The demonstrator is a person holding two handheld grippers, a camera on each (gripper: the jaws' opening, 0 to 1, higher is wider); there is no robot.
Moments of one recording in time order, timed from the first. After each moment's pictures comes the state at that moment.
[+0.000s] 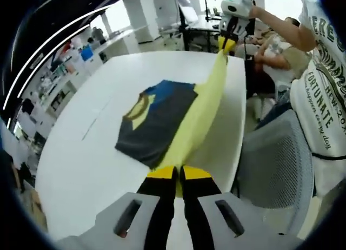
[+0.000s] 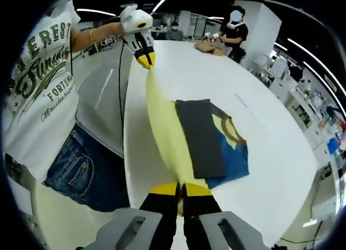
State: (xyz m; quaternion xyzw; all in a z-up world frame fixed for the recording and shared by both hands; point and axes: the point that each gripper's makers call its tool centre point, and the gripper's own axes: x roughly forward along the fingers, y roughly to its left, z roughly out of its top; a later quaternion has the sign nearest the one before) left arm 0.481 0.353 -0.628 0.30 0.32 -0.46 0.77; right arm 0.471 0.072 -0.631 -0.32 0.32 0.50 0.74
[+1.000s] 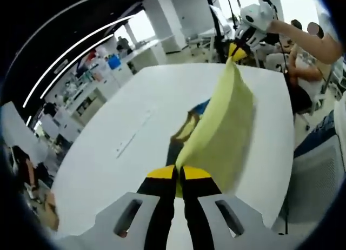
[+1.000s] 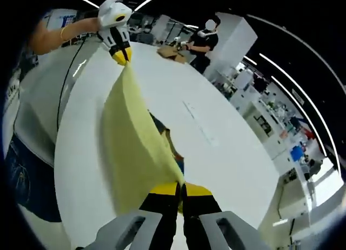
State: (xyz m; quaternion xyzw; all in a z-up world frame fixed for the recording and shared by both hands) left arm 0.614 0.352 -0.599 0.30 0.26 -0.37 0.84; right arm 0.626 0.067 -0.613 -0.38 0.23 0.36 0.82
